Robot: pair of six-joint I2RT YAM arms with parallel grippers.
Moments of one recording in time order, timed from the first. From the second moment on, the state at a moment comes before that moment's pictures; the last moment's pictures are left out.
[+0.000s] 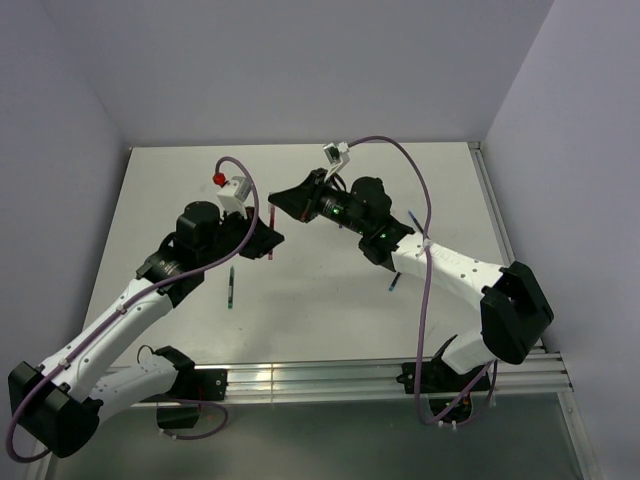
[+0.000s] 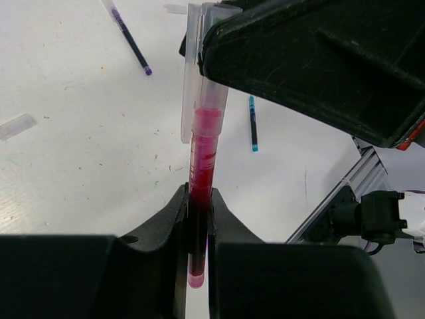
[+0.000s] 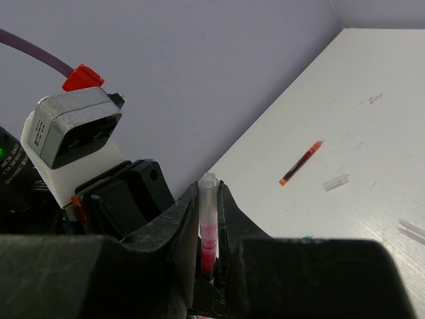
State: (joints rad) left arm -0.56 0.99 0.87 -0.21 0.24 -0.49; right arm 0.74 1.46 1.03 0.52 -0.32 0.72
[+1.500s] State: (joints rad) left arm -0.46 0.99 0.85 -0.14 0.36 -0.48; right arm 0.75 1.50 1.20 0.28 -0.26 0.72
